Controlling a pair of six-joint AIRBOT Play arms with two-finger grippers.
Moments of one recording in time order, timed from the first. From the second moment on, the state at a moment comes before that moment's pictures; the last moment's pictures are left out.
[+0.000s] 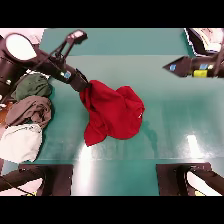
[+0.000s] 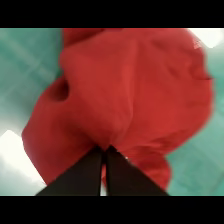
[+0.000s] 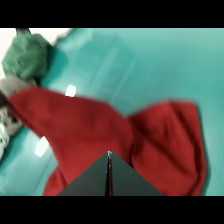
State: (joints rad) left arm -0.34 -1.31 1.49 1.12 -1.29 -1.11; right arm -0.06 -1.04 1.21 -0.68 1.19 1.20
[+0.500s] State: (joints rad) left arm -0.26 -1.29 1.46 1.24 -1.34 -1.26; right arm -0.06 -1.03 1.00 -0.70 1.19 1.20
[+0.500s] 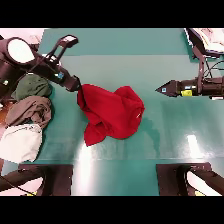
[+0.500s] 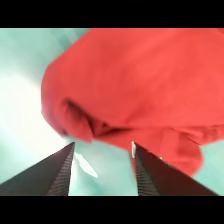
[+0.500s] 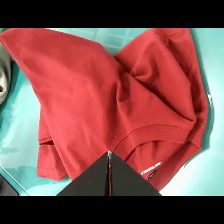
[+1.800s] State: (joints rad) left arm -0.20 -1.32 0.86 0.72 -0.97 -1.27; right arm 0.00 -0.93 0.87 -0.72 1.16 1.24
